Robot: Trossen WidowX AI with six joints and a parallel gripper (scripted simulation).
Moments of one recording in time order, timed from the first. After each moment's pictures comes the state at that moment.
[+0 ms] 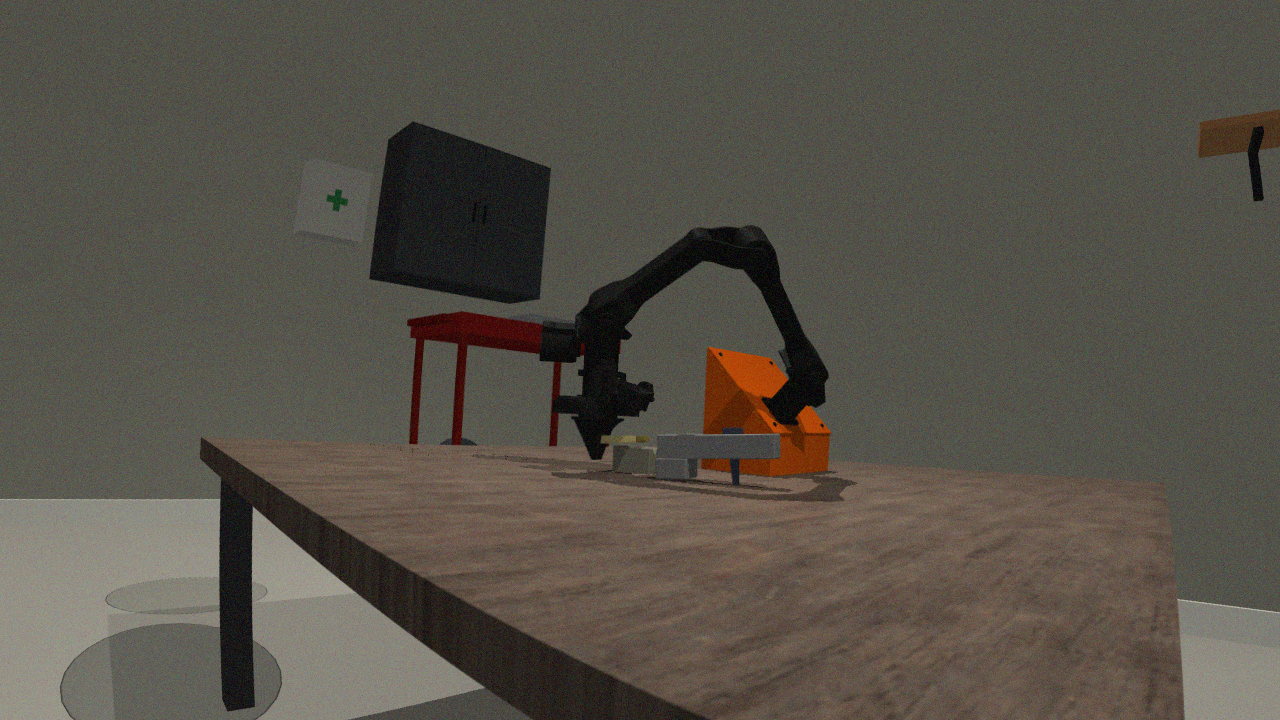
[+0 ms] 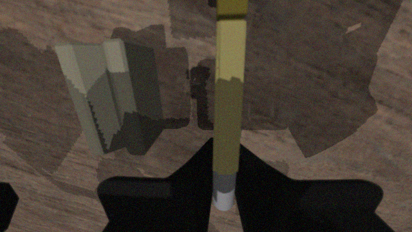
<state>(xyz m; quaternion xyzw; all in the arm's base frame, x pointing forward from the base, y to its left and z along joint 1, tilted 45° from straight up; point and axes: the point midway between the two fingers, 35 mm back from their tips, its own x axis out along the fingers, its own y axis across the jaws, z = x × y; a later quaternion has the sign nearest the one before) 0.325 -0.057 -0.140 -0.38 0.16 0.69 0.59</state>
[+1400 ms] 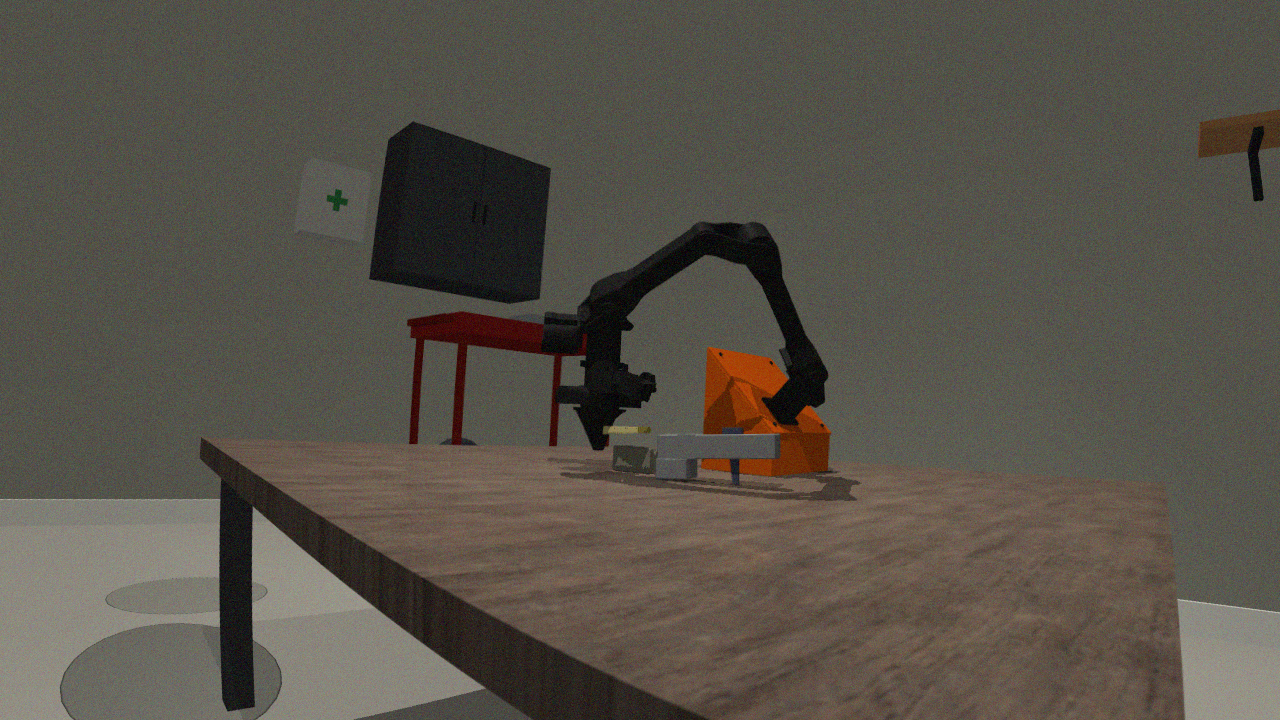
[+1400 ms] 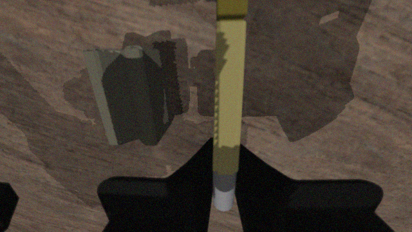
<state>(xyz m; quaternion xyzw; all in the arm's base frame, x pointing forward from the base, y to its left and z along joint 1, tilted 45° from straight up) 0.323 -0.067 -0.129 -0.38 0.16 0.69 0.59</state>
